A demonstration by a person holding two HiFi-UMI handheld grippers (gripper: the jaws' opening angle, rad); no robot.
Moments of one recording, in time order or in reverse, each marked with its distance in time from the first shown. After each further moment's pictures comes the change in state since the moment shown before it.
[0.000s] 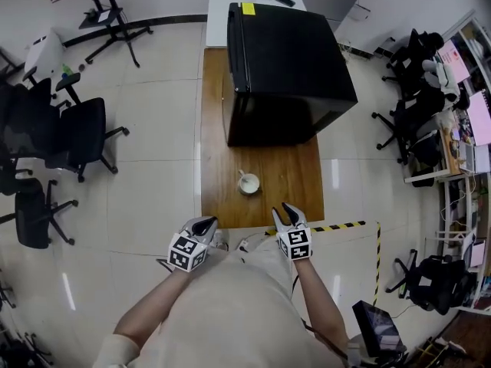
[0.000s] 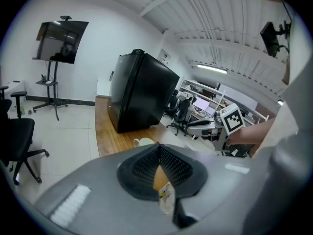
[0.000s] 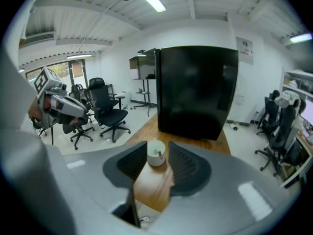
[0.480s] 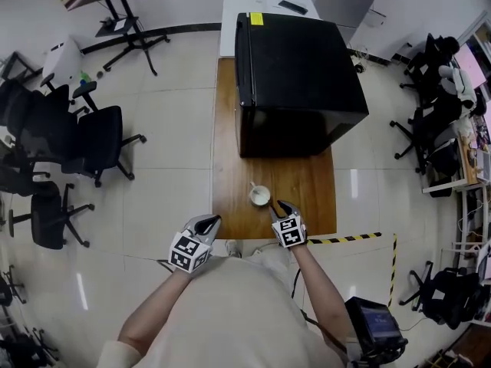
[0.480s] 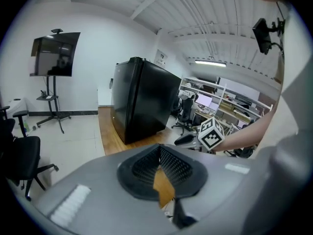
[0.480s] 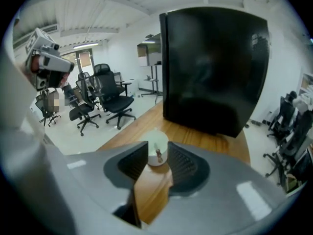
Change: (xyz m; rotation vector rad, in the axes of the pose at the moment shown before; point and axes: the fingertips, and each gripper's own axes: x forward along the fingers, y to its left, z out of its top) left arm 0.001 0.023 0.045 0.087 -0.009 0.059; right arm 0.106 0.001 -0.033 -0.077 0.148 0.108
